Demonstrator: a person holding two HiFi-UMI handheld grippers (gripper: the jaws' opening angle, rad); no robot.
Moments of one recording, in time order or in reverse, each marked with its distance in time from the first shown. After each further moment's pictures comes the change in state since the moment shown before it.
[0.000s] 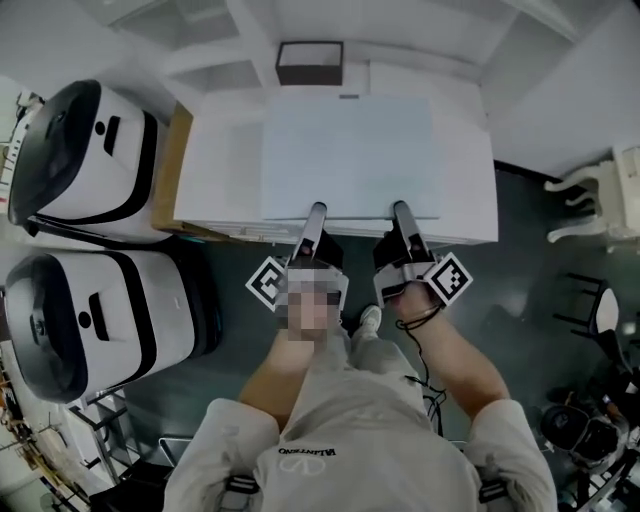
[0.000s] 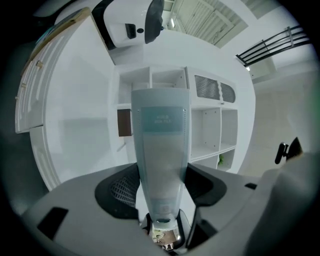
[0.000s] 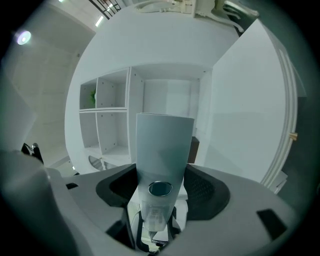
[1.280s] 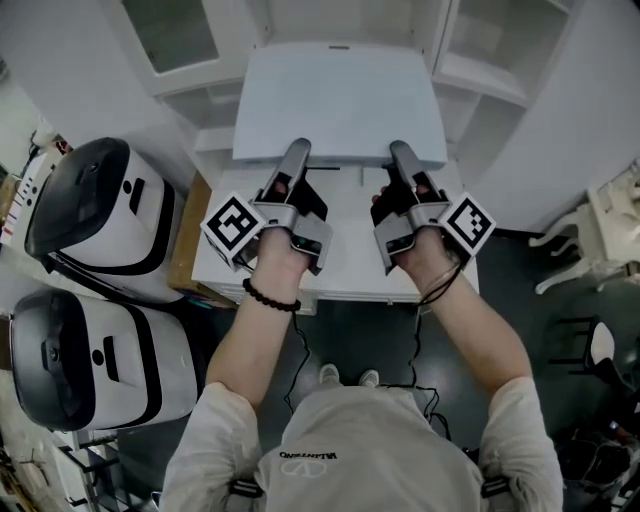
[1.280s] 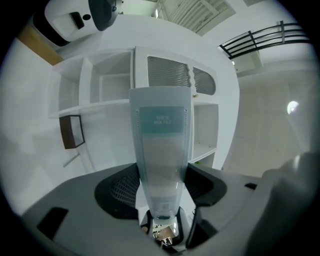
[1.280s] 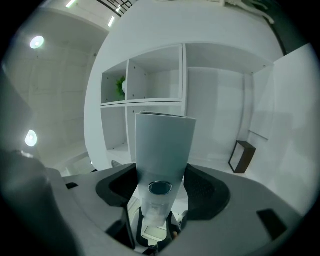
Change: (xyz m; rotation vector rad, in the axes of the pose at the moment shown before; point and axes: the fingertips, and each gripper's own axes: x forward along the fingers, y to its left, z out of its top) left arm 0.132 -0.250 0.083 0.140 0.079 -0.167; right arm 0.126 0.258 0.053 -0.082 0.018 0.202
